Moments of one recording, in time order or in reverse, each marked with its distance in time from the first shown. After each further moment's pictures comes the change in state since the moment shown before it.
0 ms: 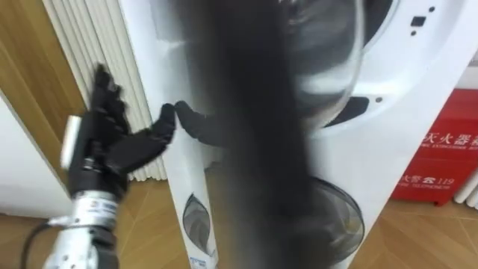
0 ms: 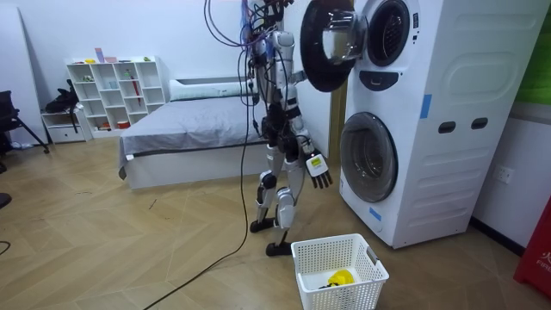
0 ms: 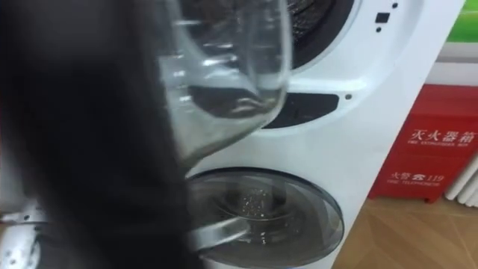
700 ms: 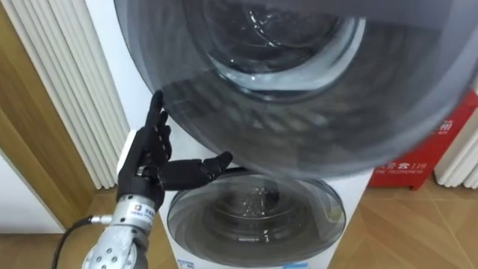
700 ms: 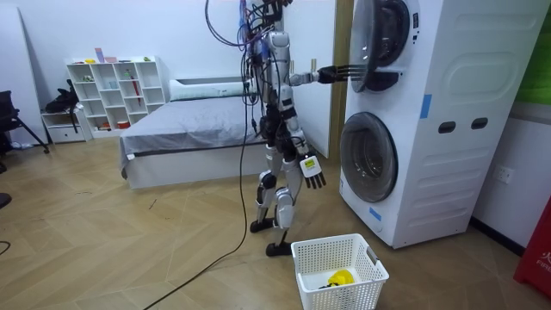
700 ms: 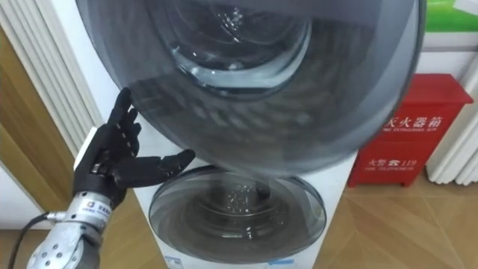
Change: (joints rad) left arm -0.100 -0.046 -0.051 0.070 0.219 0.170 0.027; right arm -0.038 0.009 0.015 0.034 0.003 0.022 0.047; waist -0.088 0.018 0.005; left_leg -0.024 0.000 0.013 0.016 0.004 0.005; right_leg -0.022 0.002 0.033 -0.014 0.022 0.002
